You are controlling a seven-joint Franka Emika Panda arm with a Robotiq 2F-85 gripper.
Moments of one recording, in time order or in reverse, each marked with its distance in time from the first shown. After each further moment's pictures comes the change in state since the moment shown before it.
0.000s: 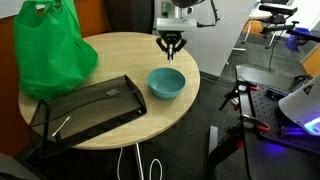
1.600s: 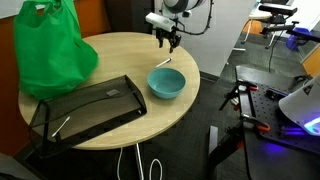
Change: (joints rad) arm -0.065 0.165 -0.064 0.152 0.045 0.124 0.508
